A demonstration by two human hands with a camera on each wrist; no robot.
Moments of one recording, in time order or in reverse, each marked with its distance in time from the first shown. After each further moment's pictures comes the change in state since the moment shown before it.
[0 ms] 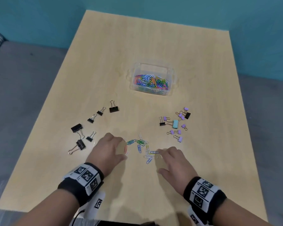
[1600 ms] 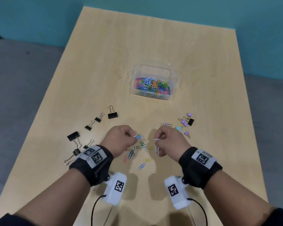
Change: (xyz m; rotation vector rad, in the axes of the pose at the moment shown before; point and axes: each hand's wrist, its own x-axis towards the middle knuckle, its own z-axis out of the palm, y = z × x) left_hand 0.067 0.046 -0.022 -0.594 -0.080 -0.191; right_hand 0.097 -0.020 -0.061 0.836 -0.007 0.397
